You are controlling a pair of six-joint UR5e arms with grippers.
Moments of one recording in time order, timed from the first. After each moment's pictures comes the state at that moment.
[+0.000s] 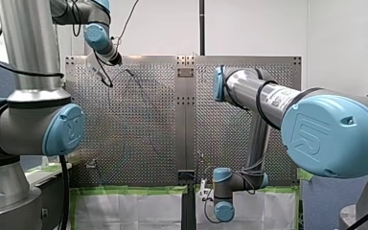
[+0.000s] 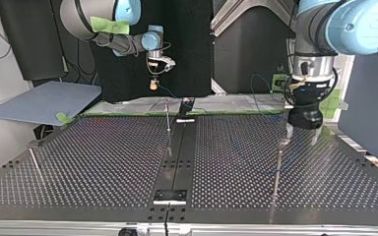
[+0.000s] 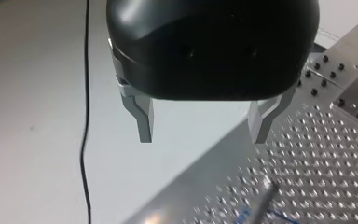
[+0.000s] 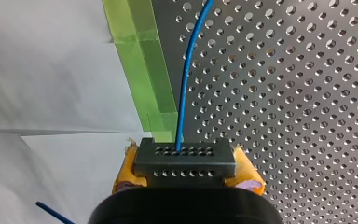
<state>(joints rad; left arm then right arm) -0.04 -1.33 -1.80 -3.15 -1.67 -2.38 2.17 -0.31 1.59 -1.19 1.87 1.77</state>
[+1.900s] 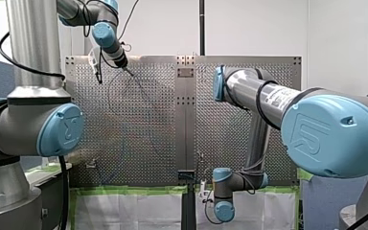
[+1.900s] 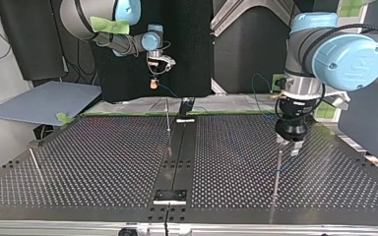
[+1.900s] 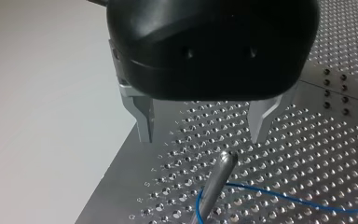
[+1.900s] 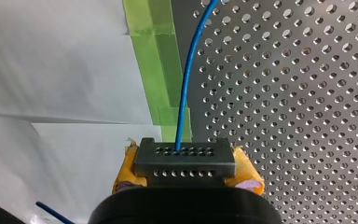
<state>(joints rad) -0.08 -1.47 -1.66 -3.27 -1.67 -1.89 2.17 -0.31 1.59 -1.15 1.88 1.73</state>
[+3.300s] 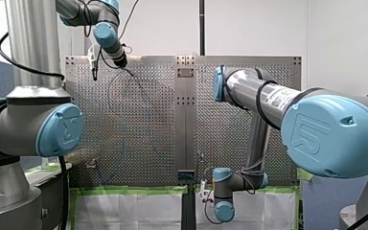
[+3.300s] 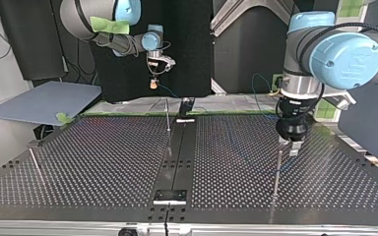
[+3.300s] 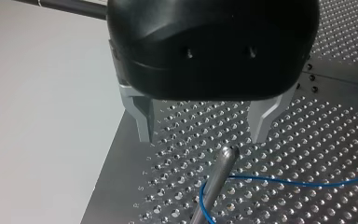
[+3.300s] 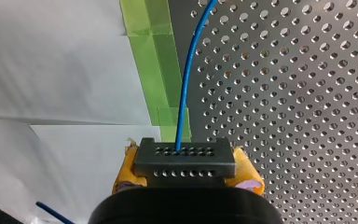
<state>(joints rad) -0.10 -1.47 -1.66 -3.27 -1.70 -1.73 2.17 -0.31 1.59 -1.15 1.88 1.74</state>
